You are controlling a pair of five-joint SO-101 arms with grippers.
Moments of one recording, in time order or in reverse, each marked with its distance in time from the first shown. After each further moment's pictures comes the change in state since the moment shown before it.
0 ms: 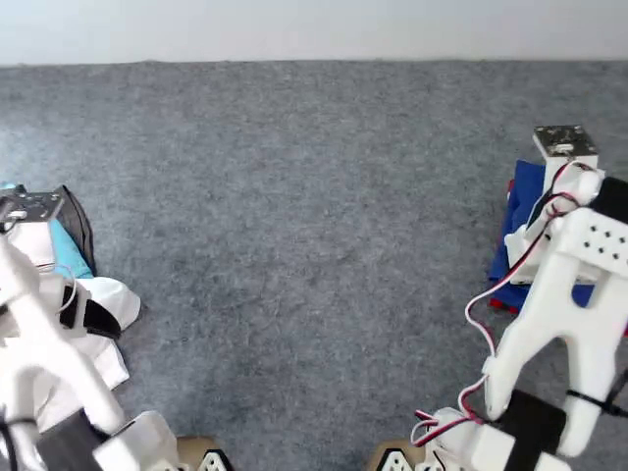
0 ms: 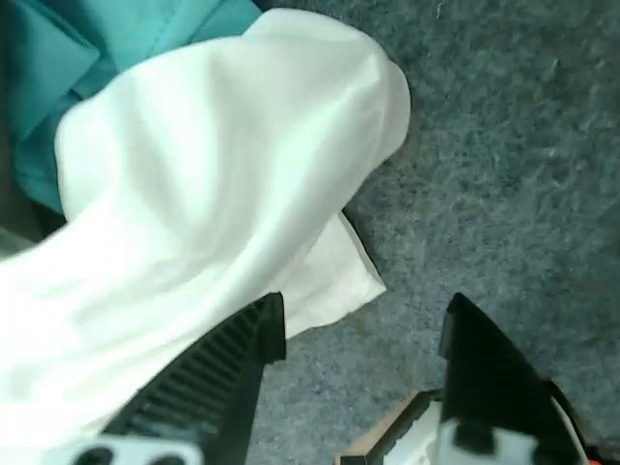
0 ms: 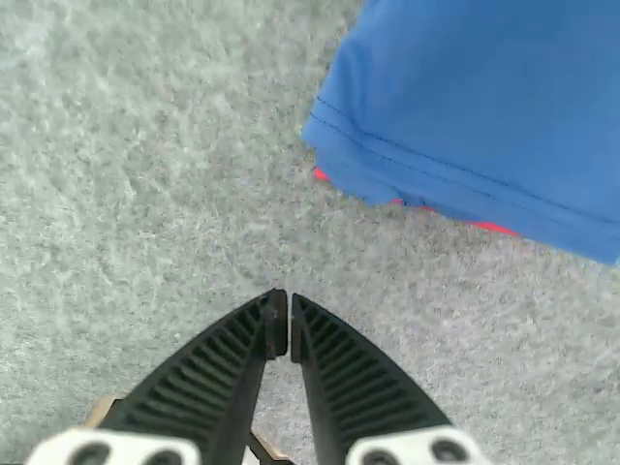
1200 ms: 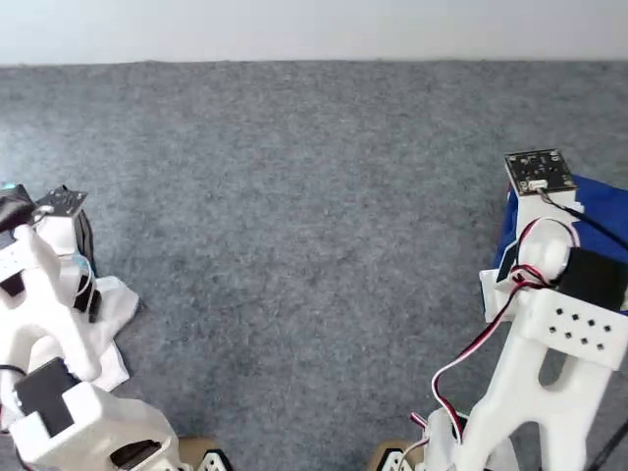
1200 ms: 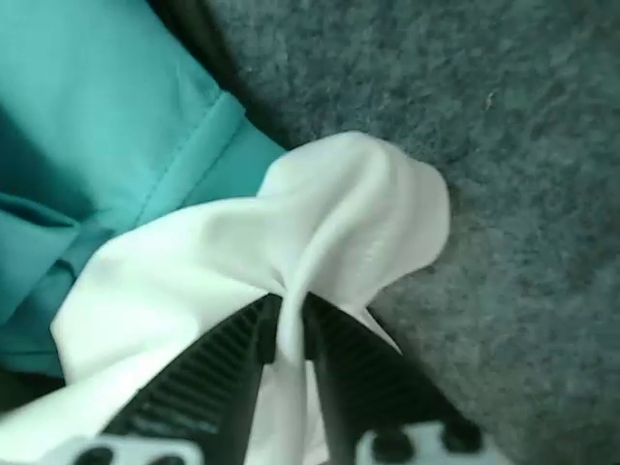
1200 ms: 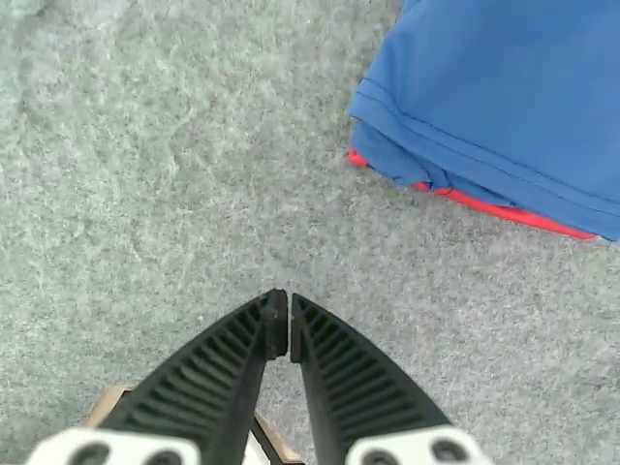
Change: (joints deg) left arm 4.2 14.7 -0.9 -13.5 -2.2; right arm -4.3 -22.9 15.4 0.0 -0.5
